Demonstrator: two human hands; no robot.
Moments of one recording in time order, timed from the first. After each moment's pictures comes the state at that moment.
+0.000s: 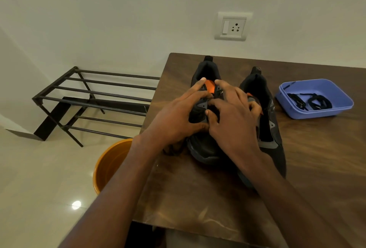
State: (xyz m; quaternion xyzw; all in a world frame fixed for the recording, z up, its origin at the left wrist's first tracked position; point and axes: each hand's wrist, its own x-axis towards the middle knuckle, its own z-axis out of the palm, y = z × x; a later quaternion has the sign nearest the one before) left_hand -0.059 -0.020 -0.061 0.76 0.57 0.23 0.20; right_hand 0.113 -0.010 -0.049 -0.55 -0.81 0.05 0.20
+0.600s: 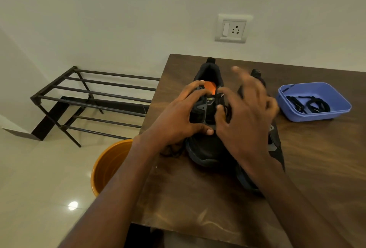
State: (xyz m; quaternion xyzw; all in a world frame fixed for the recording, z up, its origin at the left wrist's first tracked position) left_hand -0.060 -0.014 -0.067 0.75 0.55 0.29 0.22; right_hand 0.127 -0.016 -0.044 -0.54 -0.78 -0.03 0.31
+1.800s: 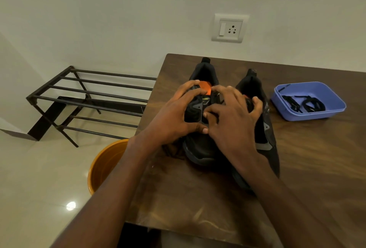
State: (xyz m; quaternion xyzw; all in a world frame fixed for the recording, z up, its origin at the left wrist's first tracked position) left_hand -0.061 -0.013 -0.071 0.74 0.54 0.32 0.24; right_hand 0.120 -0.008 -0.053 -0.55 -0.80 0.01 0.23
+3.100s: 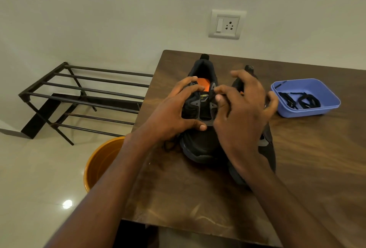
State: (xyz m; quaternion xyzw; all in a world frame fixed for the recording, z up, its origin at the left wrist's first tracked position) left_hand -0.061 -0.013 -0.072 0.73 0.54 0.32 0.26; right_hand 0.127 -0.016 -0.049 -0.55 -0.72 -0.04 0.42
